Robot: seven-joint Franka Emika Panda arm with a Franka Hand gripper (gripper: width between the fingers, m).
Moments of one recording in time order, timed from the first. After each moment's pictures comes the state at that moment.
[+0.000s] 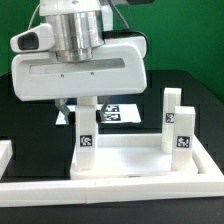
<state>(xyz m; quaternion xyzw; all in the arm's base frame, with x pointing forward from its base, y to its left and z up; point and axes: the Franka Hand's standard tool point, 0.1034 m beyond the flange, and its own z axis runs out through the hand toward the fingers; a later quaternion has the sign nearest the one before) 0.613 -0.060 0.107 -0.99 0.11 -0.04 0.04</state>
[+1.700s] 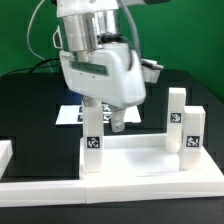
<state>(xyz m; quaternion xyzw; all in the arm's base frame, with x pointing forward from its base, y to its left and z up) 0.624 -0.028 0.106 -0.86 0.50 -0.04 0.08</state>
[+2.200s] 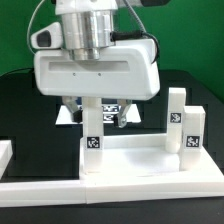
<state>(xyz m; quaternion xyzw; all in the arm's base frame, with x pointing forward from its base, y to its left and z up) 0.627 -0.049 0.113 -0.98 0.20 -0.06 0.03</state>
